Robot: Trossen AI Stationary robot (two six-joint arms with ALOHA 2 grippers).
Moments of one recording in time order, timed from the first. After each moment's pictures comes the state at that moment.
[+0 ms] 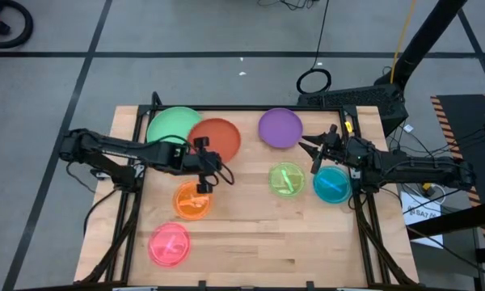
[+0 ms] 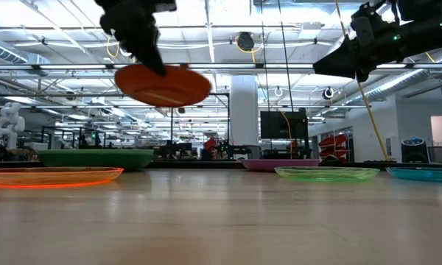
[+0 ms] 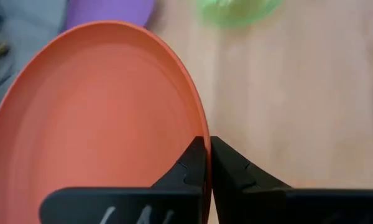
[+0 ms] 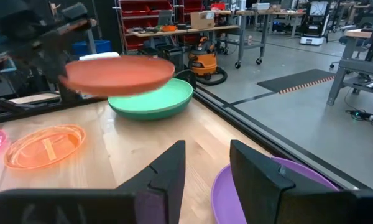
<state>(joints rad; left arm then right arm) -0.08 1.41 1.15 -0.75 -0.36 0.02 -0.18 0.57 0.27 0.16 0.29 0.08</state>
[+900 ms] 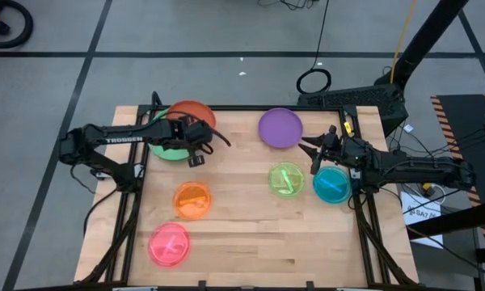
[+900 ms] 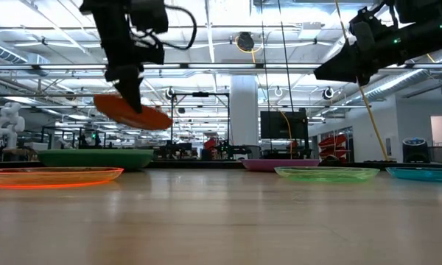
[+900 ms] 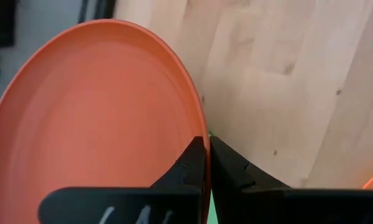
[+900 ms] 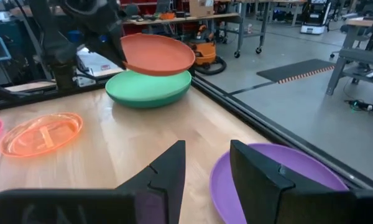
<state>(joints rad) 0.28 1.39 1.06 -0.86 -0.33 0.12 -0.19 0.57 0.27 0.11 0.29 0.10</state>
